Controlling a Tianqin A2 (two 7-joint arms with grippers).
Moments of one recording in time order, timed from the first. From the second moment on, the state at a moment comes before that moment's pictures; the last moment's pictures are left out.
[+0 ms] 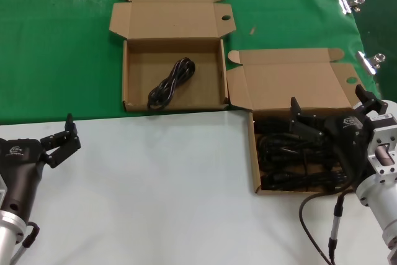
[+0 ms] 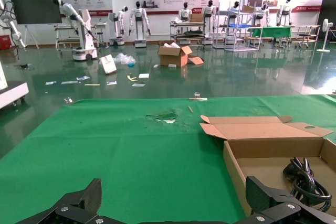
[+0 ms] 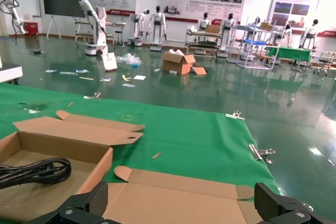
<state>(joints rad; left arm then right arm) 0.00 -0.30 1.60 -1.60 -1.80 0.00 0.00 0.04 0.29 -1.61 1.55 1.80 -0.03 -0.05</state>
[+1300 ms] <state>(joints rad) 0.00 -0.30 1.60 -1.60 -1.80 0.00 0.00 0.04 0.29 -1.61 1.55 1.80 -0.03 -0.05</state>
